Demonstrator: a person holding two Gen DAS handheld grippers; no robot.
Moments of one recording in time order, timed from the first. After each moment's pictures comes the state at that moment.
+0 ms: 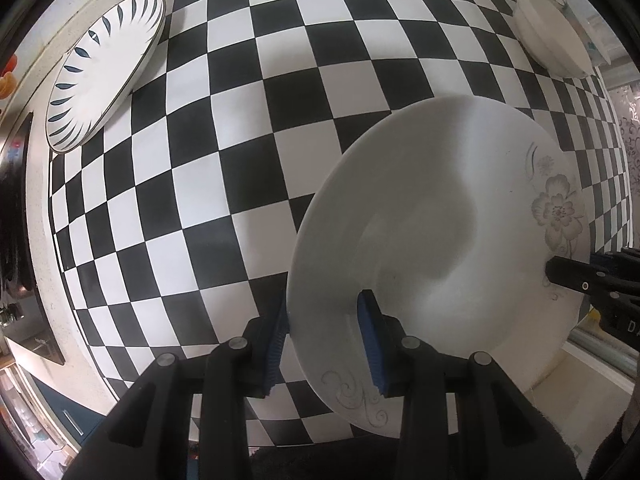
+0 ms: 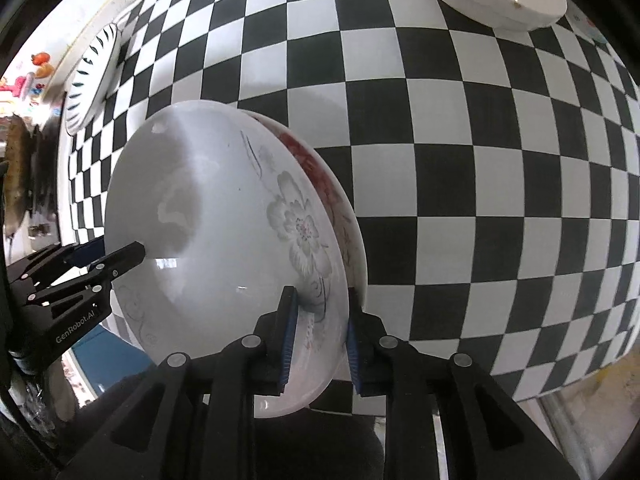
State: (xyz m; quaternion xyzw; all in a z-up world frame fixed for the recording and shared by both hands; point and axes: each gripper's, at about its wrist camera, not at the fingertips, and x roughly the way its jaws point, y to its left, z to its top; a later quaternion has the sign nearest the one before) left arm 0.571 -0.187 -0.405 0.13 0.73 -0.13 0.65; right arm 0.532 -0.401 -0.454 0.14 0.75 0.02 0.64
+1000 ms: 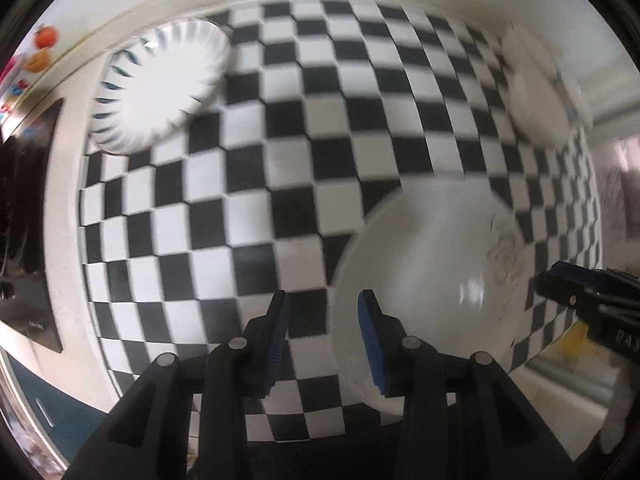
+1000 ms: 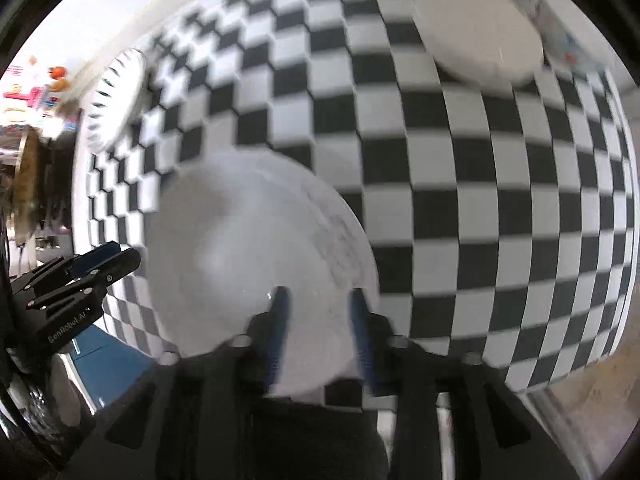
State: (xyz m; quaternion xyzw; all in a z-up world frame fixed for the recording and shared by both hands) left arm 0.559 -0.146 -0.362 0.05 0.69 -0.13 0.71; right arm 0.565 -0.362 -0.394 0.15 0.69 0.03 0.71
